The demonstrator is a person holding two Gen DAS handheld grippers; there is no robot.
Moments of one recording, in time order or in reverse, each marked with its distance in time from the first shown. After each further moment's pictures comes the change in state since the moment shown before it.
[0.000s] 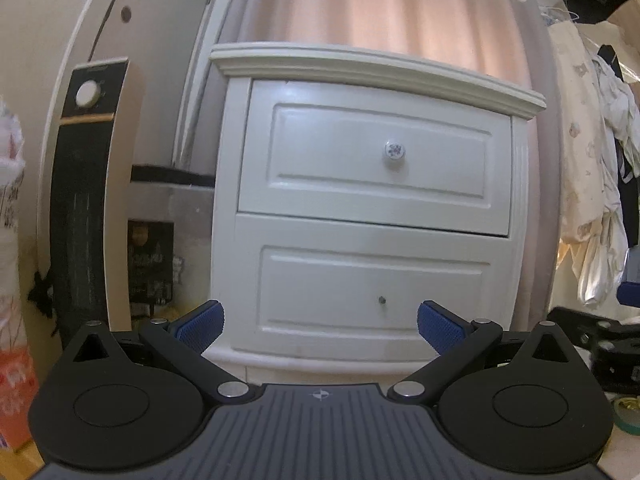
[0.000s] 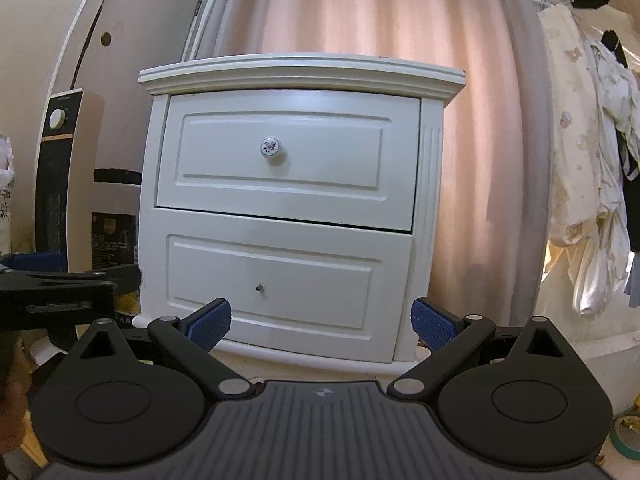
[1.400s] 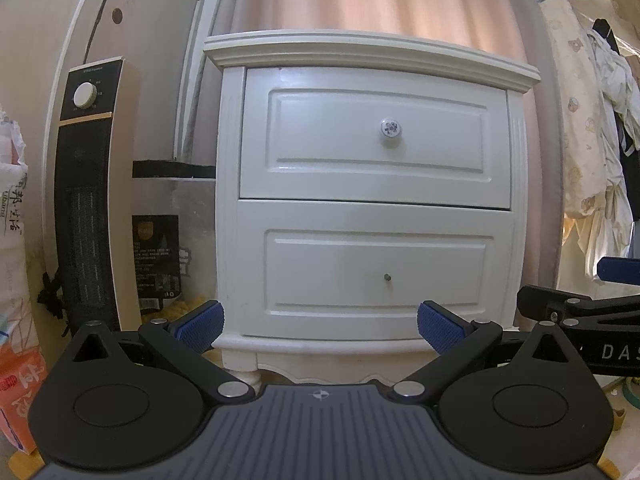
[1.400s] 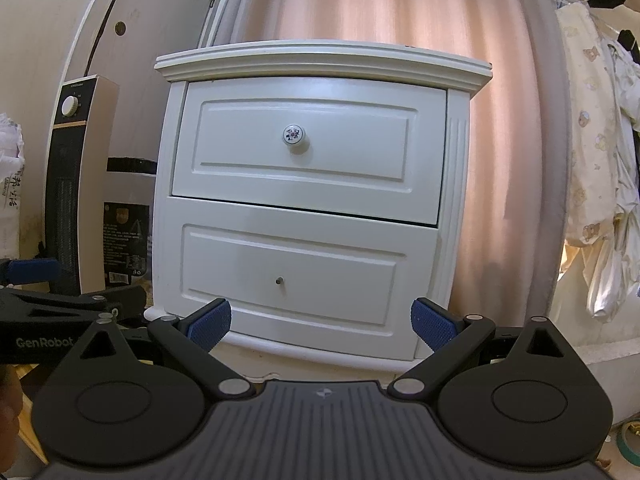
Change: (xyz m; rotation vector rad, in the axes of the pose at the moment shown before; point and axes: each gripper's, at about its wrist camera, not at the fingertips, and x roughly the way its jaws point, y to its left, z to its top) left arm 0.006 -0.009 -0.008 0.063 0.031 0.026; right arm 0.015 0.011 -0.005 -0.009 0.022 0.047
